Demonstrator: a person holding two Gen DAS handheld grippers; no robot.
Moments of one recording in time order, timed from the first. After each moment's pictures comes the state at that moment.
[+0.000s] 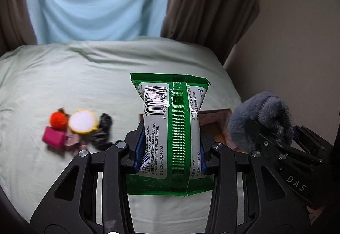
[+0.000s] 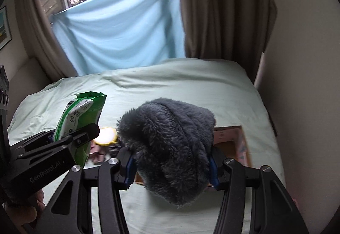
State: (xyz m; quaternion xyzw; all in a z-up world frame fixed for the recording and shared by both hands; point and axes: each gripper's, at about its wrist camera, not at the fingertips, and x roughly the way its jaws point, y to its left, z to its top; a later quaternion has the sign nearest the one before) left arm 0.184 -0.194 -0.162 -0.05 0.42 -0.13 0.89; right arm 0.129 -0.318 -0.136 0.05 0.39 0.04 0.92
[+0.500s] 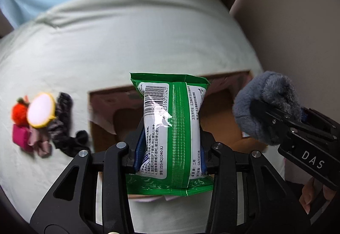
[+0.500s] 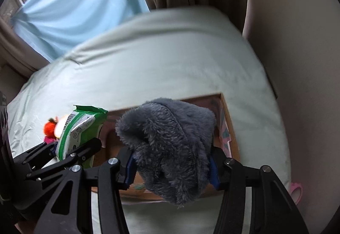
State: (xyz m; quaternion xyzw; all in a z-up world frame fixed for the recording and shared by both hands) left arm 0.277 -0.288 -0.315 0.00 0.57 -0.14 0.81; right arm 0.228 -0.409 -0.265 0.10 0.53 0.00 0.84
